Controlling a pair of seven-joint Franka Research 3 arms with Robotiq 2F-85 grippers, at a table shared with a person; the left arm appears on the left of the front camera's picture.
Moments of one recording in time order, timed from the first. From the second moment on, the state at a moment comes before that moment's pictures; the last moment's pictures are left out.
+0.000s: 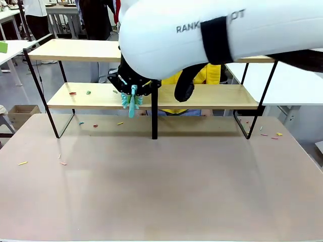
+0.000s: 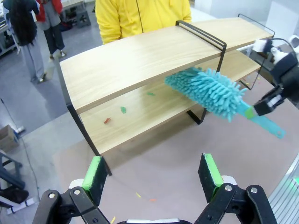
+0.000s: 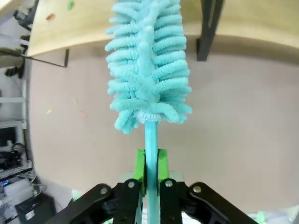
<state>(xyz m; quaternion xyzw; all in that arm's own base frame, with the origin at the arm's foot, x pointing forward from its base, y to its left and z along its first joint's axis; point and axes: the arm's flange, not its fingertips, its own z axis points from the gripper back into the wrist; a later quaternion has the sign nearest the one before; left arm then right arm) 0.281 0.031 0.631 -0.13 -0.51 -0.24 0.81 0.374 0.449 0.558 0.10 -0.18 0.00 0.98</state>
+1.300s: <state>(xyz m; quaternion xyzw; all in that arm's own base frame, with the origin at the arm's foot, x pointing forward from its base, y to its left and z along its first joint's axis) 0.281 0.031 0.631 -0.13 -0.51 -0.24 0.81 0.453 0.522 0.524 0.19 -0.16 0.09 0.97</state>
